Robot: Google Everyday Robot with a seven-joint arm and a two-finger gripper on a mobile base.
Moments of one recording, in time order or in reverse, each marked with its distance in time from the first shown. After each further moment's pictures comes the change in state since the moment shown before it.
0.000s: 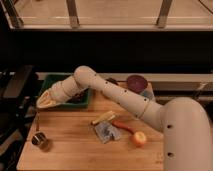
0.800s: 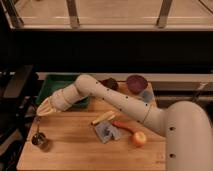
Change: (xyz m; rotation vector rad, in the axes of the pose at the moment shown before) arm 0.012 0.031 0.016 -0.017 -0.038 0.058
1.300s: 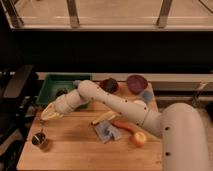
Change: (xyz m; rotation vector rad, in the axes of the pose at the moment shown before) arm 0.041 0.012 0.017 -0.019 -0.011 0.111
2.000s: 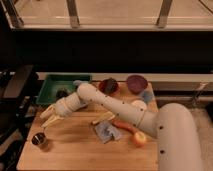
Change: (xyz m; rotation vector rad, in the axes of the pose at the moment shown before) arm 0.011 0.004 0.013 -0.037 -0.023 0.043
